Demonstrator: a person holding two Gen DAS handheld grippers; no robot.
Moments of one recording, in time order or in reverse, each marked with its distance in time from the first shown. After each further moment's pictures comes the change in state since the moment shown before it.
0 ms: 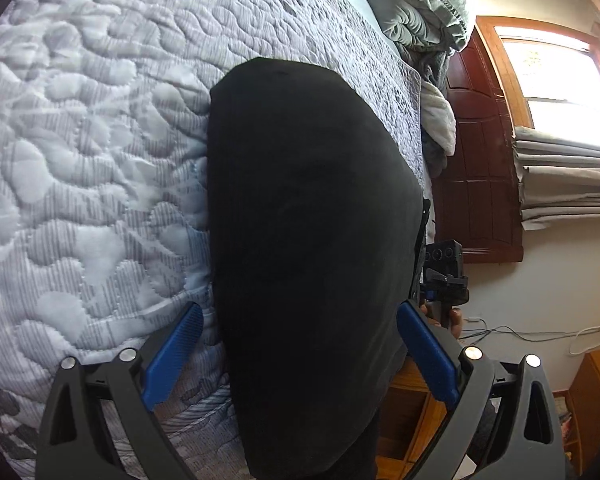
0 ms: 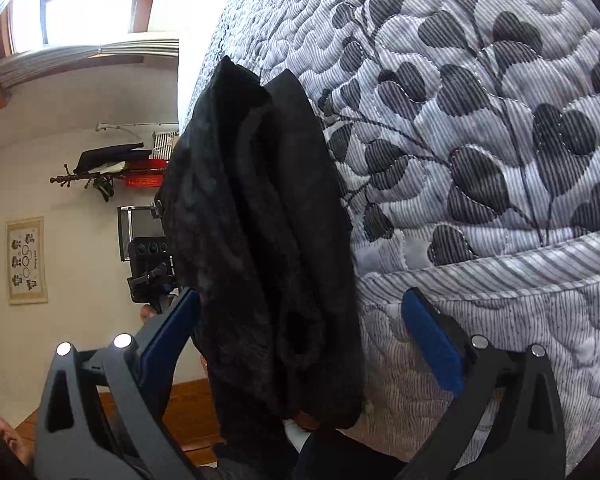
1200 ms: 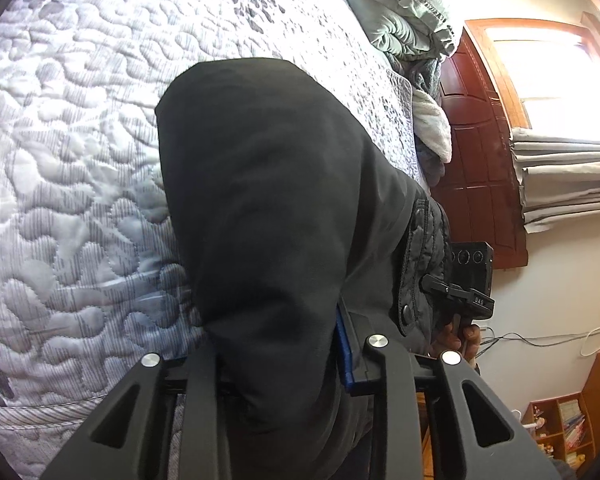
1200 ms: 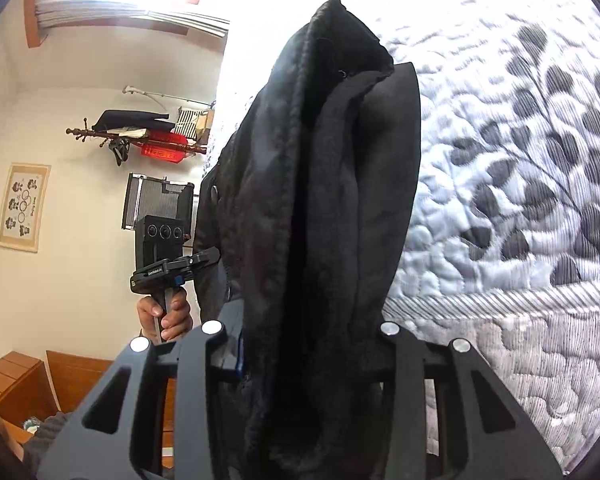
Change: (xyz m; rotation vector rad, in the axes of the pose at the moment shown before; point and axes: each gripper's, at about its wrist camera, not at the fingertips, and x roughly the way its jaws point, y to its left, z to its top) left arm -0.014 -0.040 -0.021 0.036 -0.092 0.047; right arm 0.040 0.135 -0.003 -0.219 -0.023 -0.020
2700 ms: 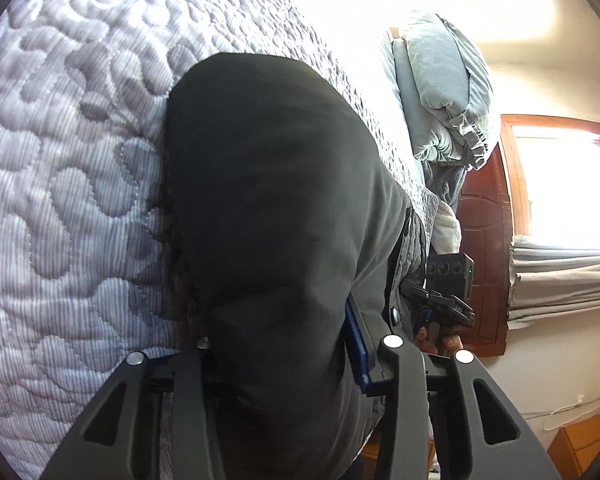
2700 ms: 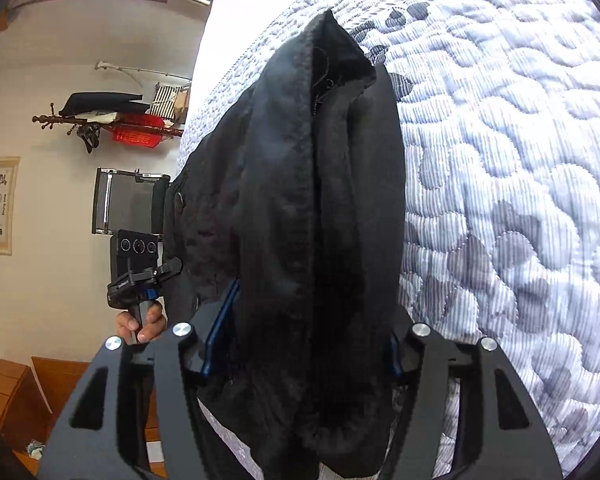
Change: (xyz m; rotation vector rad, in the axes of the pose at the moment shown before) left arm -0.103 0.158 0.171 -0.191 -0.174 -0.014; right arm 0.213 0.056 0.251 -0.040 0.133 -0.090
